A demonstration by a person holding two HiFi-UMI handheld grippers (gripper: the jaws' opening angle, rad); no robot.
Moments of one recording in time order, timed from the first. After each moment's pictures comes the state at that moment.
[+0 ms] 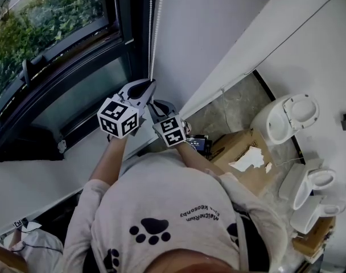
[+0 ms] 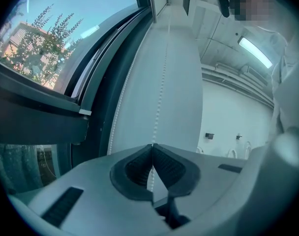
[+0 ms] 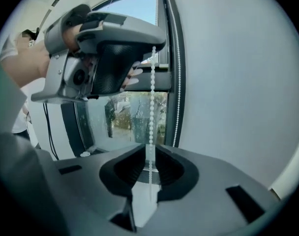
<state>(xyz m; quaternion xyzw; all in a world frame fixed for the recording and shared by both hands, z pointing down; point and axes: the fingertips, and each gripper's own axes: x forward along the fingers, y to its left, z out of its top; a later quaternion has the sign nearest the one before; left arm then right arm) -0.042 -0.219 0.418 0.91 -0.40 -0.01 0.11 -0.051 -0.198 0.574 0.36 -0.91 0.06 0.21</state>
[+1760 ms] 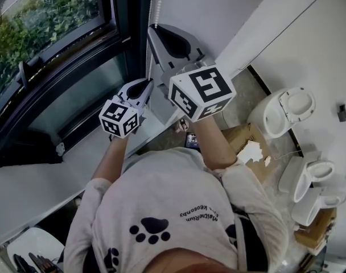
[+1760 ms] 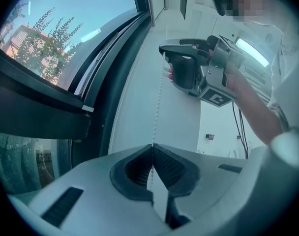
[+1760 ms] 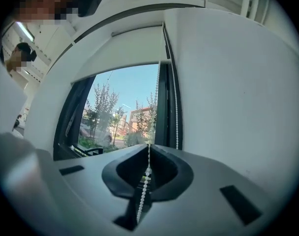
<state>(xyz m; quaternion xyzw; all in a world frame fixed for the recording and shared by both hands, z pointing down) -0.044 -0.218 0.430 0.91 -0.40 -0.03 0.09 -0.061 -0.228 0.212 0.36 -0.93 -0.07 -0.05</state>
